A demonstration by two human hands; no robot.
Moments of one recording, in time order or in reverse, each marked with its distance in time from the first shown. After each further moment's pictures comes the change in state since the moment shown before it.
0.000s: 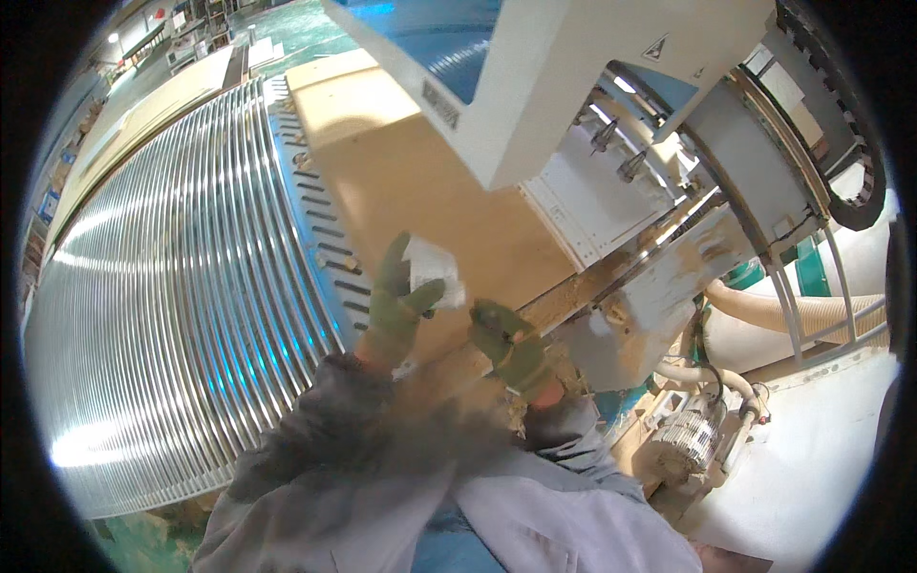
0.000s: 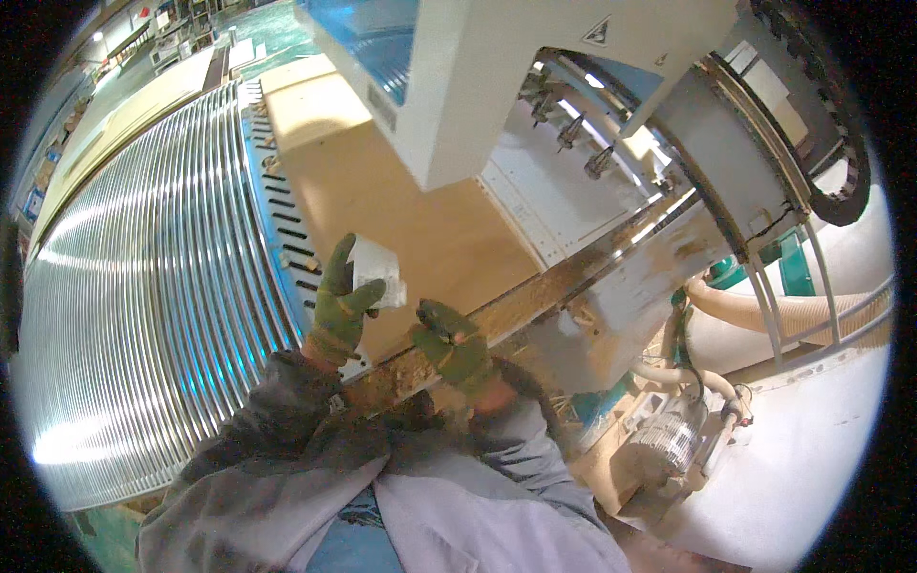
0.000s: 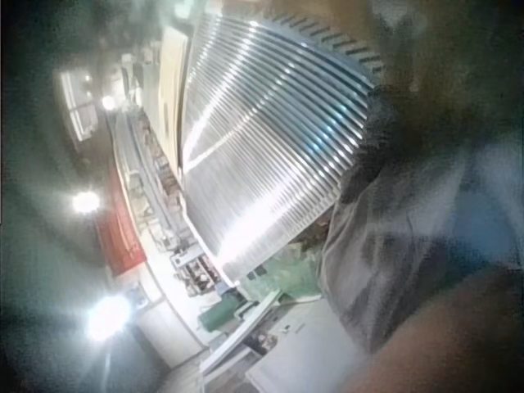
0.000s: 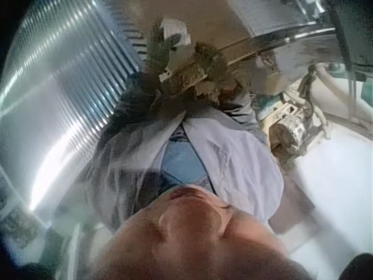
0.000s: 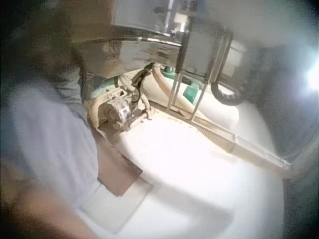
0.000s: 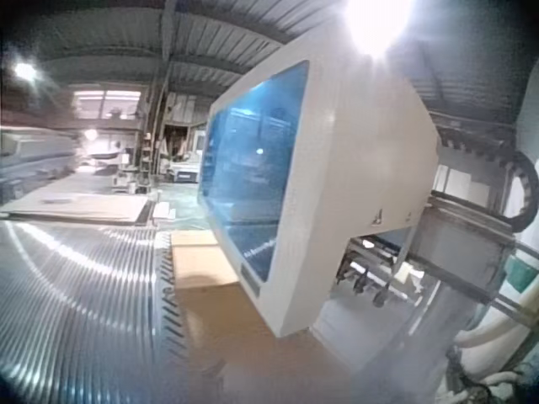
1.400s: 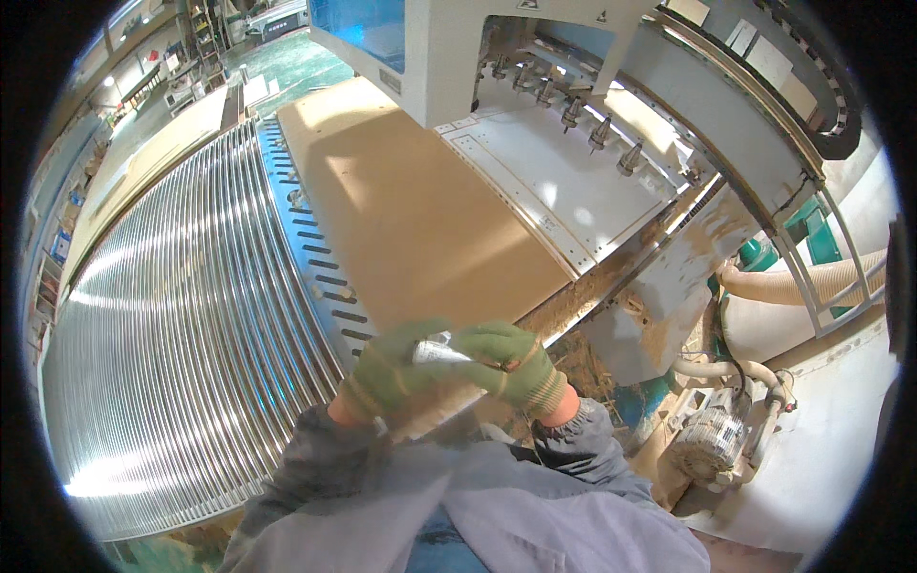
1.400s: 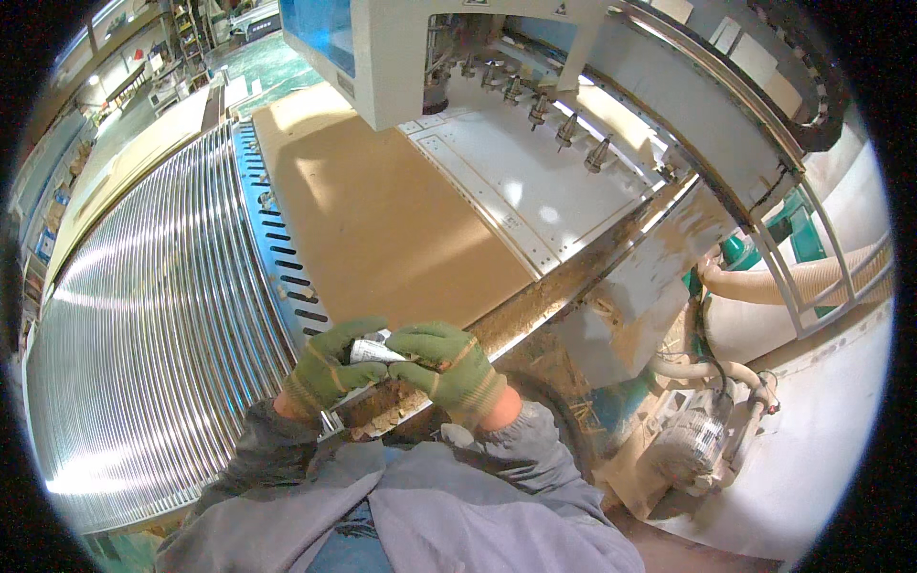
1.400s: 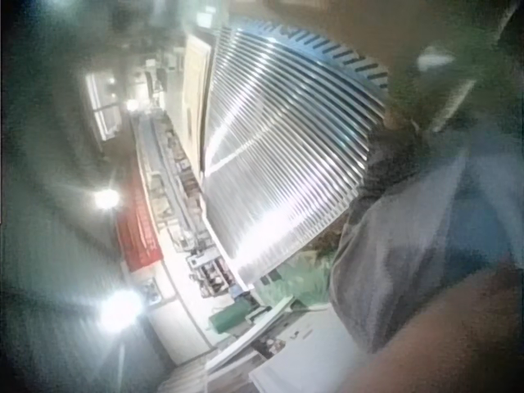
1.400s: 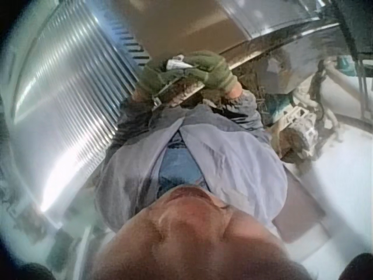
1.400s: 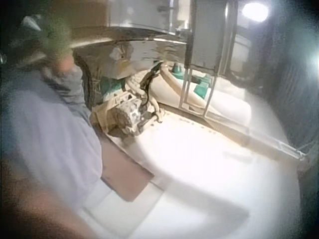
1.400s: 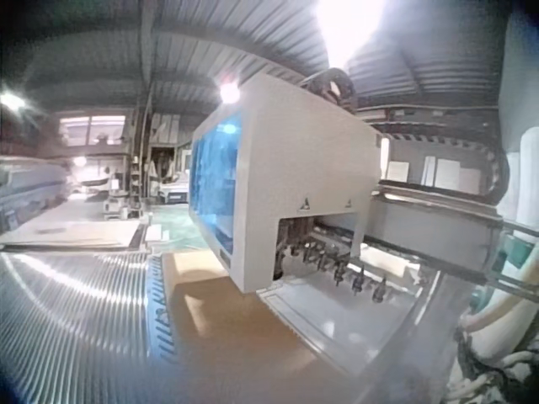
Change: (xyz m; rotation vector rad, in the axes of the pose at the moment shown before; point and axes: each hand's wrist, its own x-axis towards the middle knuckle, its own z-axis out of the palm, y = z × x) left_hand -0.049 0.070 0.032 0.474 -0.395 -0.089; right_hand -0.018 -0.103 0.071 -1.062 -0.196 -0.477
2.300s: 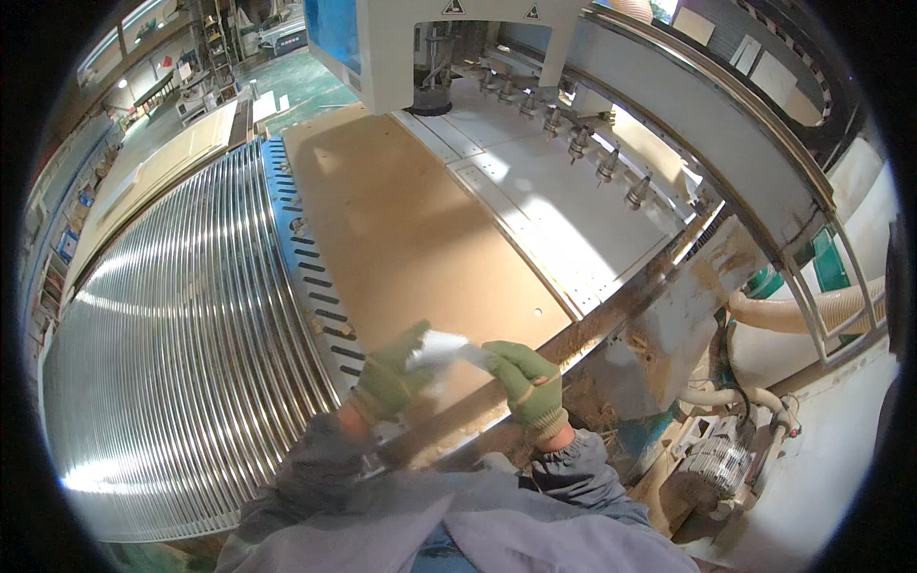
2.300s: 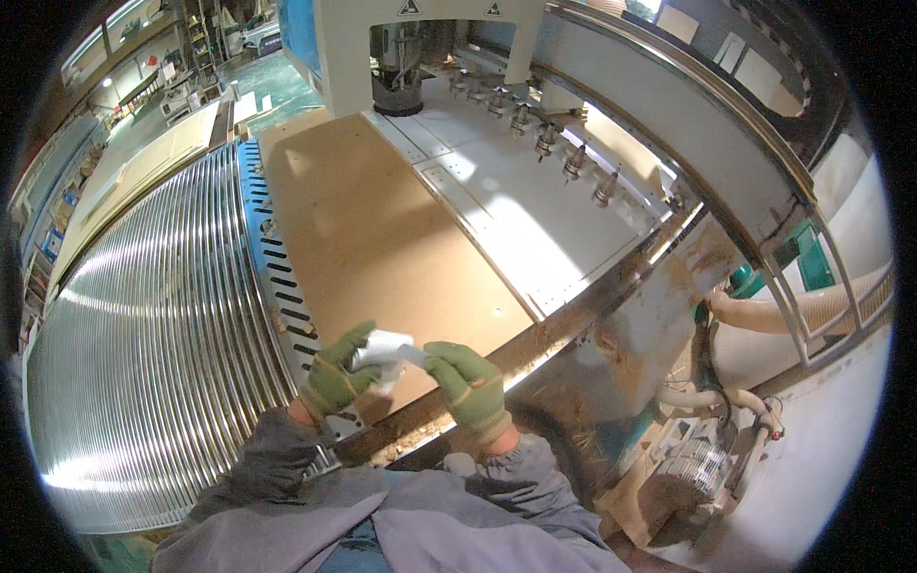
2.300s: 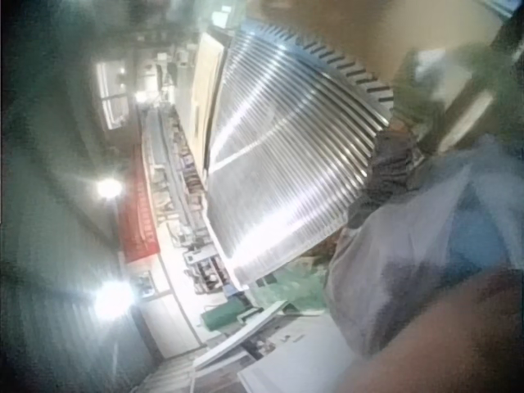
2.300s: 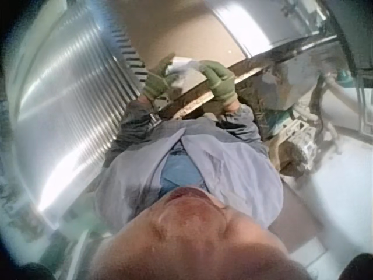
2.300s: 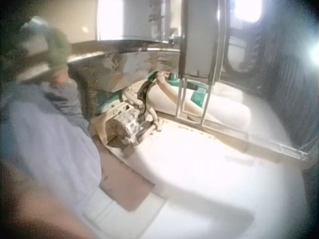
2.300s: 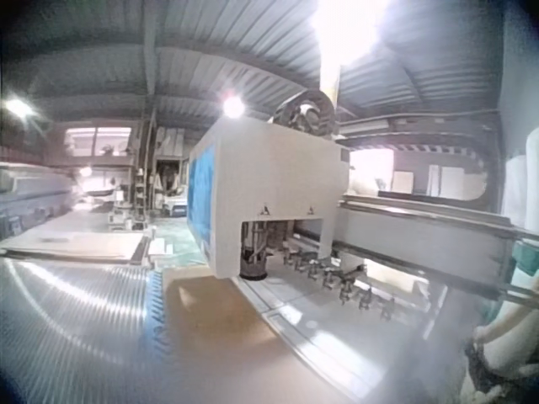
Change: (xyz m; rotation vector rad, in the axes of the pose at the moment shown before) left_hand 0.057 -0.089 -0.017 0.291 0.242 0.237; right_hand -0.001 0.056 -0.002 0.259 0.359 0.324
